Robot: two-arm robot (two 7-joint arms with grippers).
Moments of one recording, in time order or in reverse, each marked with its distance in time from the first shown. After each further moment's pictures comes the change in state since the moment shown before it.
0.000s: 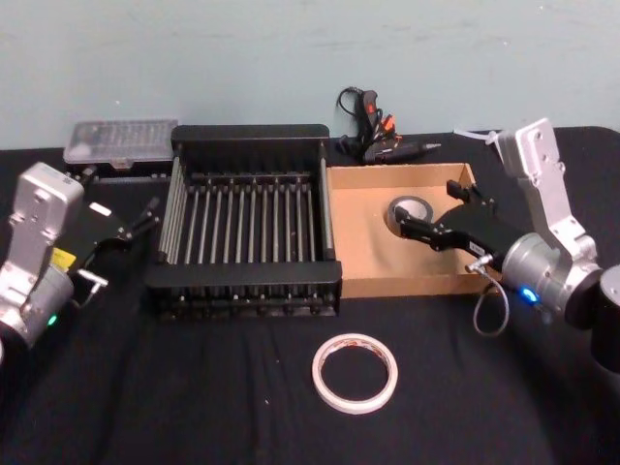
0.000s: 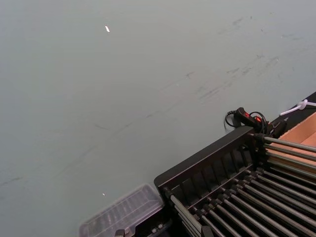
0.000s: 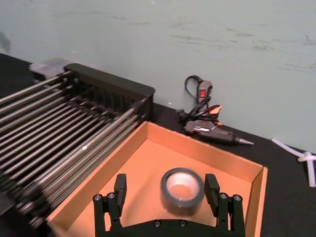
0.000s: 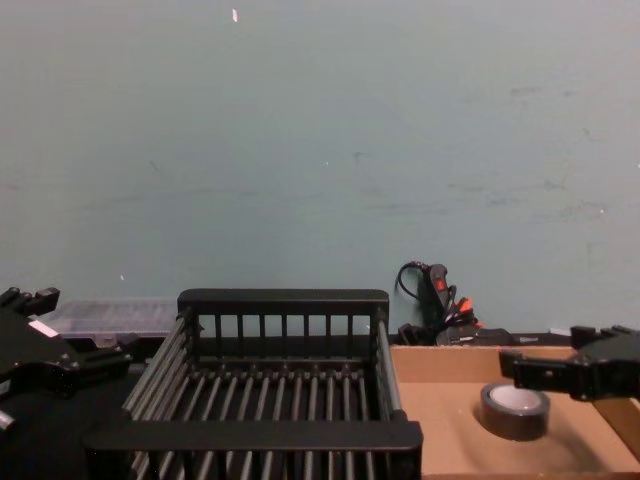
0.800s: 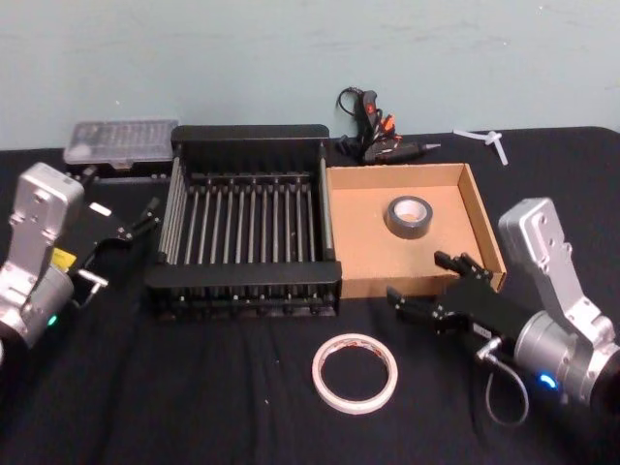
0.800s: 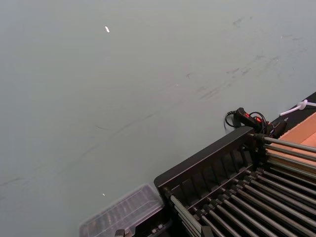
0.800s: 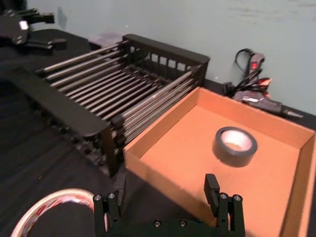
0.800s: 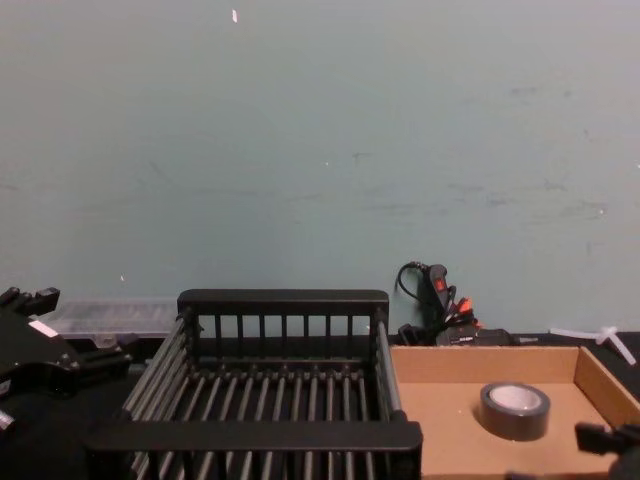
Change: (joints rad) left arm 0.000 0.000 0.000 0.000 0.000 0.000 0.000; right arm -0.212 0.125 -0.042 -0.180 0.048 -0.044 0.037
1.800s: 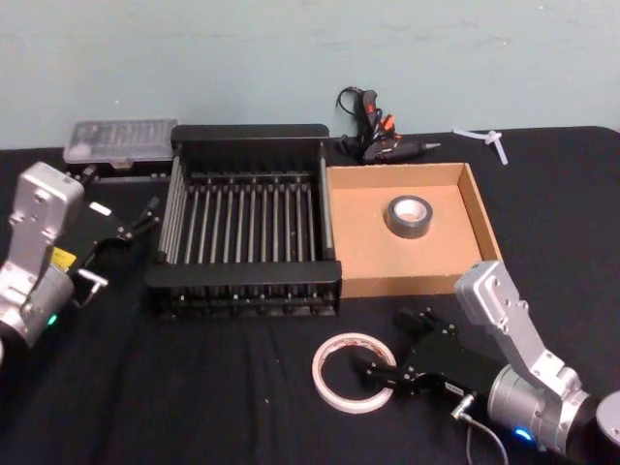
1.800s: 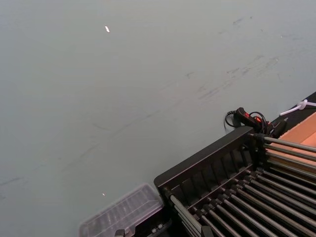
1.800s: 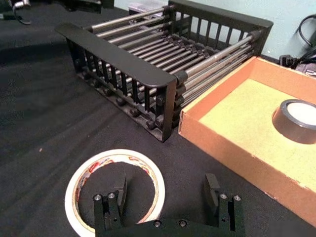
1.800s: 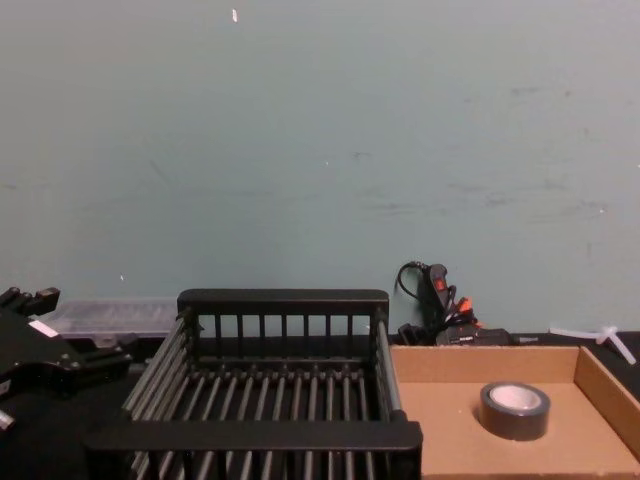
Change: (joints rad) left arm 0.000 0.000 0.000 0.000 0.000 0.000 0.000; right arm -0.038 0.019 -0.098 0.023 -0.037 -0.041 0.023
